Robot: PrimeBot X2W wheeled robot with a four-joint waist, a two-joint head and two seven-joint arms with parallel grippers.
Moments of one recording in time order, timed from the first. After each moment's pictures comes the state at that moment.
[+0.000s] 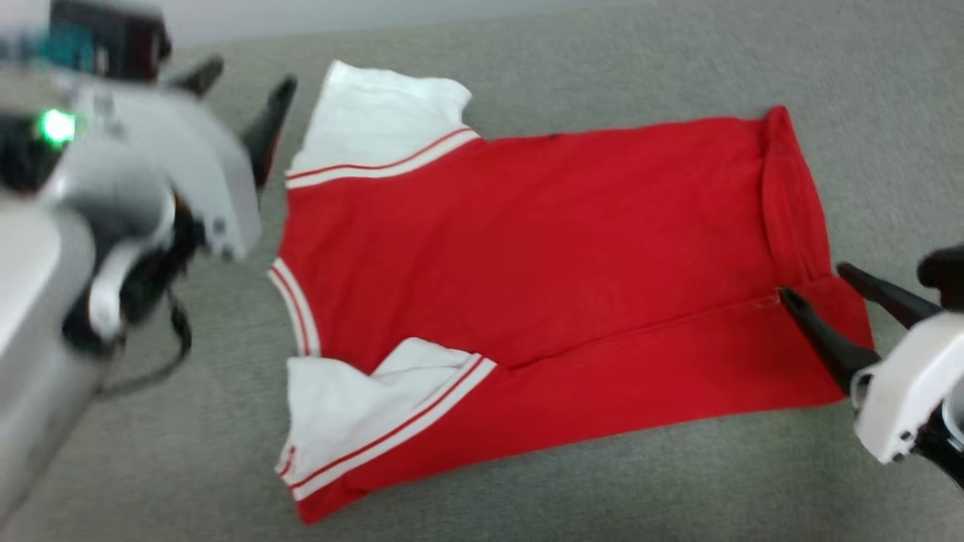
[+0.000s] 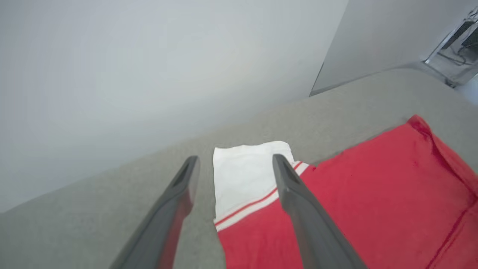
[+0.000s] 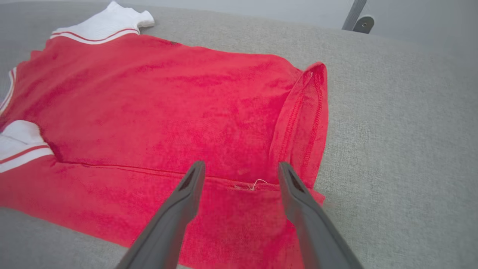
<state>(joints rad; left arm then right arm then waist) -0.88 0.77 -0.61 -0.09 -0.85 0.26 0.47 -0.24 -0.46 0.10 -0.26 0.54 0.13 0.63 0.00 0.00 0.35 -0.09</state>
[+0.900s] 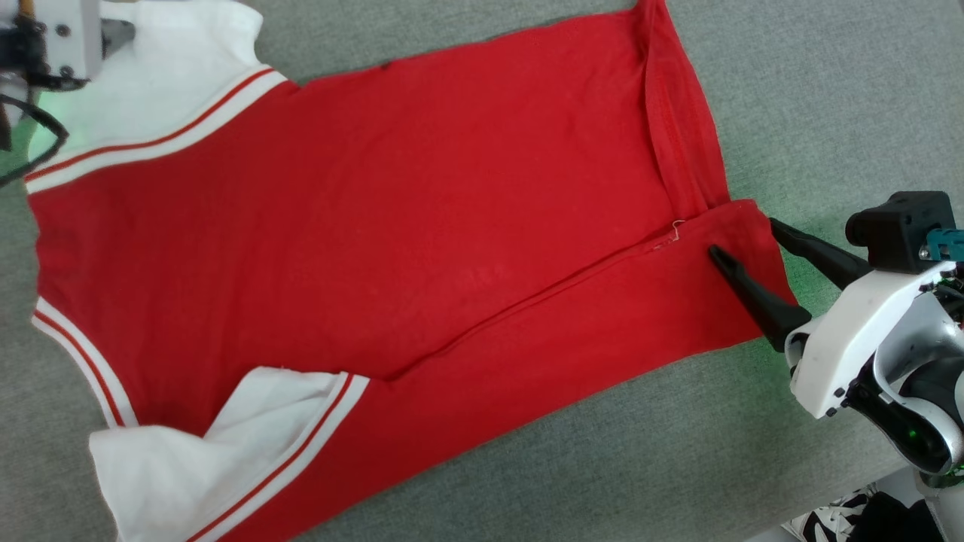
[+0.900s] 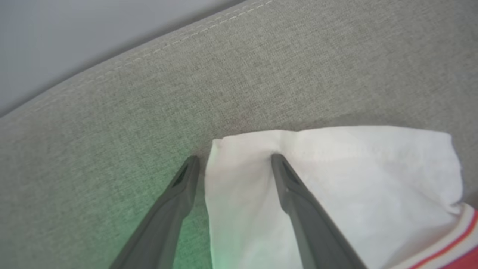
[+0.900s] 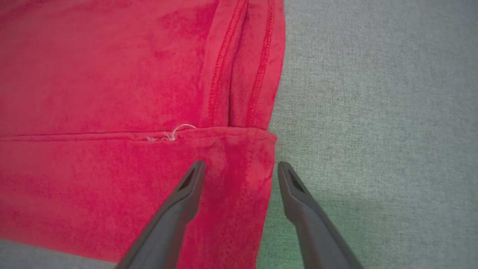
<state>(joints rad) -1.45 0.59 -0.76 0.92 -0.82 -0.07 0.83 -0.43 -0.44 0.29 -0.09 0.58 0.13 0.46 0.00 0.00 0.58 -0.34</state>
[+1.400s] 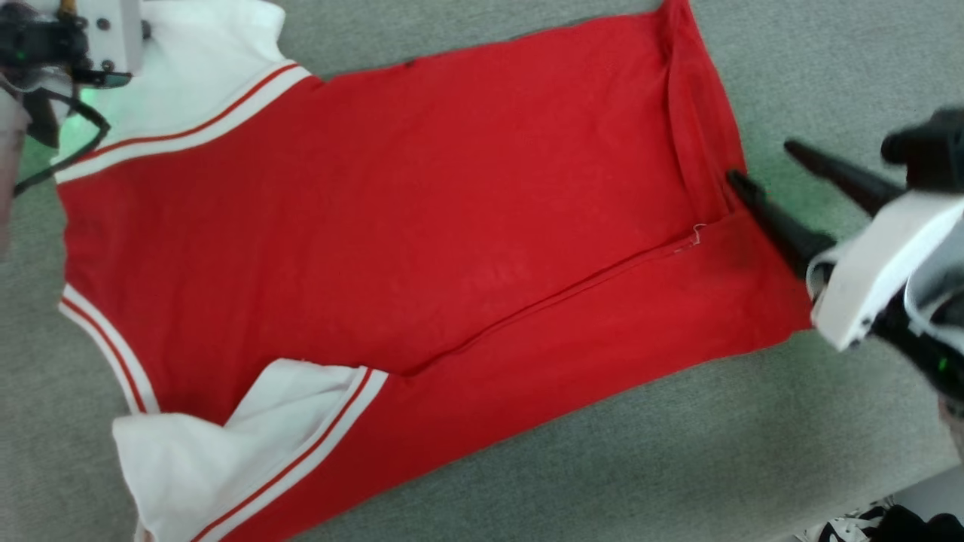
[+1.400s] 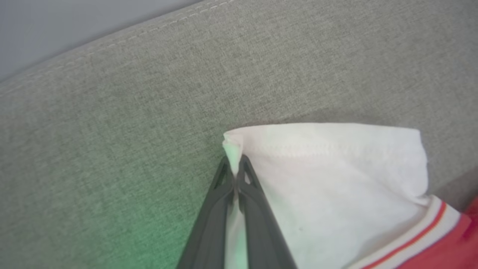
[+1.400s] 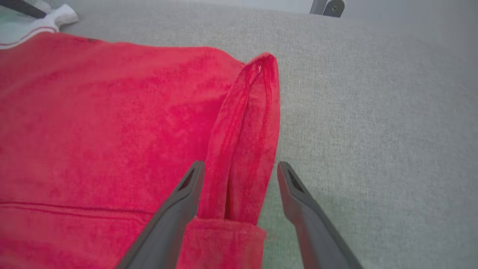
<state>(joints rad) -1.47 0.53 -0.75 0.98 -0.87 -0.09 0.85 -0.56 -0.47 0.29 -0.08 0.62 0.13 0.48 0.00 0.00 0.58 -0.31</state>
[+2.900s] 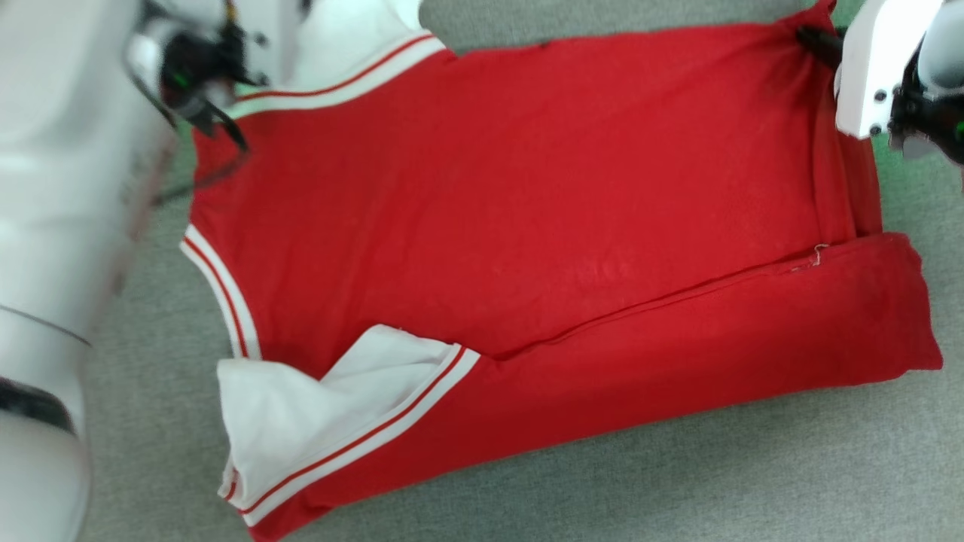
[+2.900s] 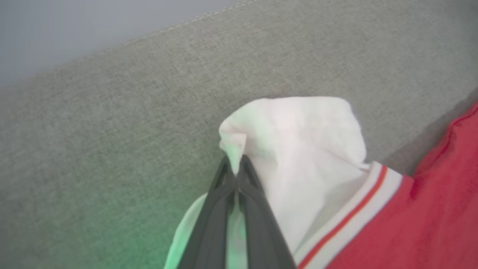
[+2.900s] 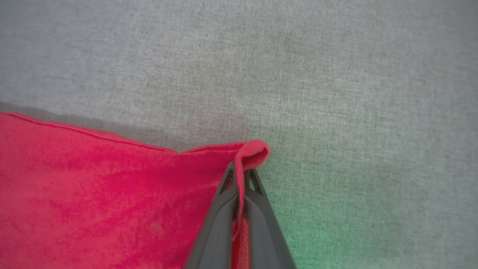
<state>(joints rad) -1.46 0.41 -0.87 0.88 -1.00 -0.13 0.62 -1.25 -0.44 0.64 0.76 0.81 0.13 0.57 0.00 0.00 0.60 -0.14</state>
